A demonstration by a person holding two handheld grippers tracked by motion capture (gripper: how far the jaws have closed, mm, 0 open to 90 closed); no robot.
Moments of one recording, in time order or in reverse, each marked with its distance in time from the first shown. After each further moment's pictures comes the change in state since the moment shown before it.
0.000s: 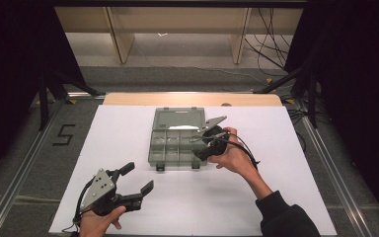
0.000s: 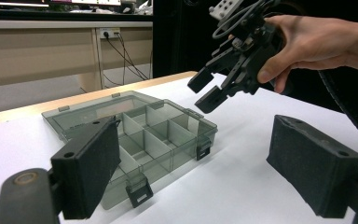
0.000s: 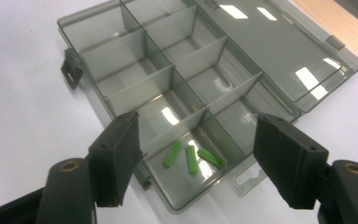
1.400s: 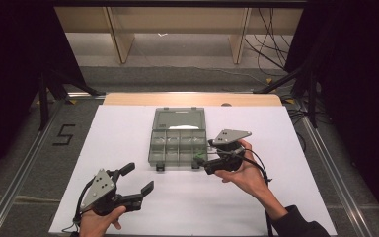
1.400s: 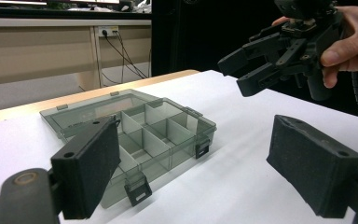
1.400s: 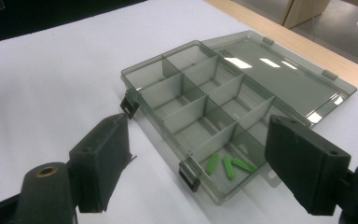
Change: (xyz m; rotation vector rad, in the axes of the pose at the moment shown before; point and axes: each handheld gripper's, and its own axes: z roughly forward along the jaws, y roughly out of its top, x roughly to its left) left arm 0.001 0.000 0.000 0.008 -0.005 0.006; right arm 0.027 -0.031 -0.049 -0.238 0.061 0.062
